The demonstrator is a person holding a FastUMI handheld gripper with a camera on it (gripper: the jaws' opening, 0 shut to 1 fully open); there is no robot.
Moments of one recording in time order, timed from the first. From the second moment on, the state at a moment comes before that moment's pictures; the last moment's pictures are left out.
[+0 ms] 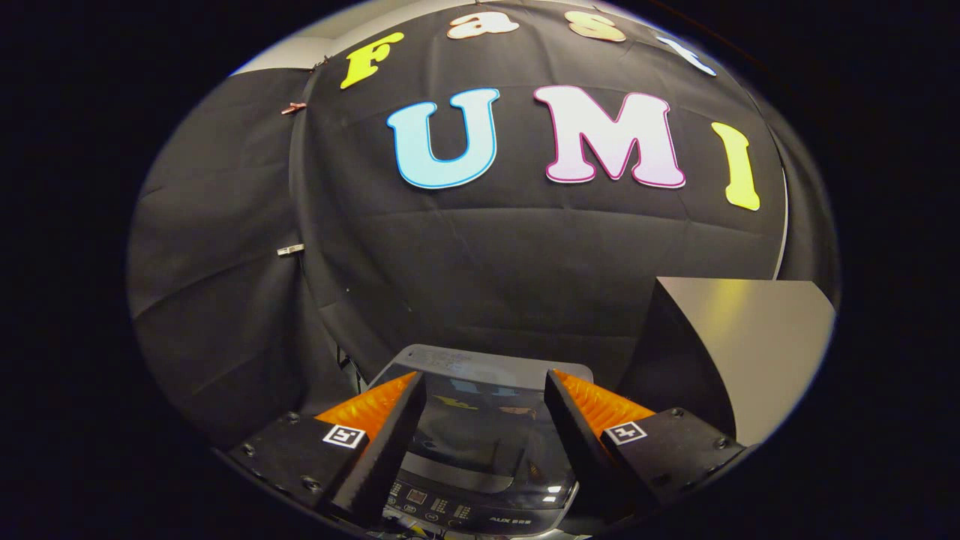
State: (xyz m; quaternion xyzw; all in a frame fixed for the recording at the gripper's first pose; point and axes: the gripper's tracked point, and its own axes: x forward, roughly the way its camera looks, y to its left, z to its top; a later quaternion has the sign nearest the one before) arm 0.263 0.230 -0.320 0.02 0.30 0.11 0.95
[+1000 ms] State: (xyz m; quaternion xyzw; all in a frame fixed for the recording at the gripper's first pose) arm 0.146 0.171 -0.120 0.00 0.12 0.15 0.98
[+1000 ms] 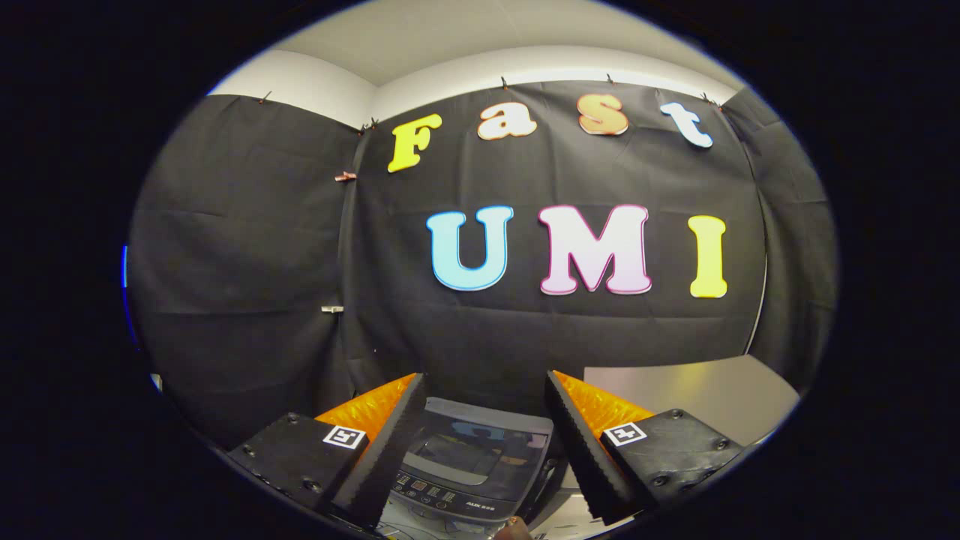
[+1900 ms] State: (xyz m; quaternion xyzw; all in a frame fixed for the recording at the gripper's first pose) arm 0.020 0.052 -0.047 -0.02 0.03 0.08 1.00
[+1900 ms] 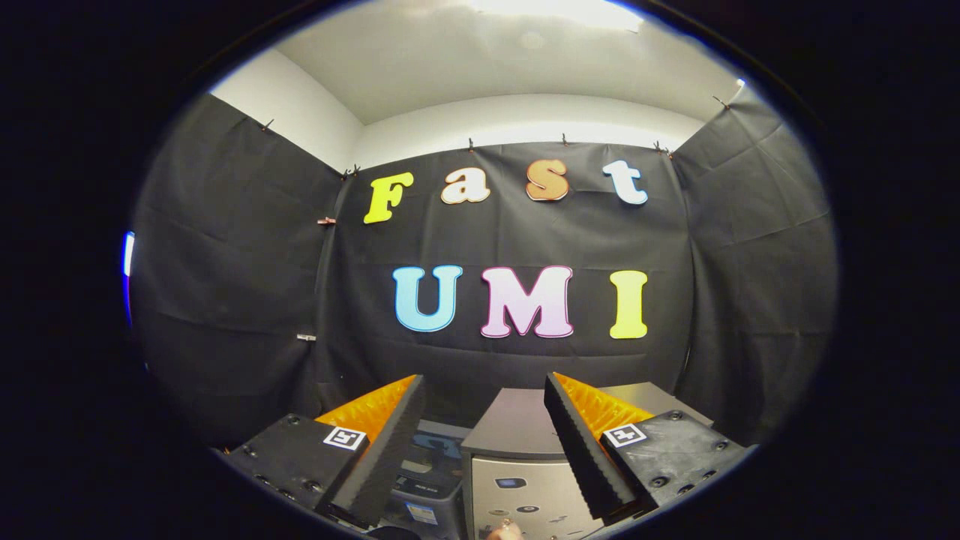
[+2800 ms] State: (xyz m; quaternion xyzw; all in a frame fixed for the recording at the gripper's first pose) arm 0.000 0.050 -0.040 -0.03 0.01 0.08 1.00
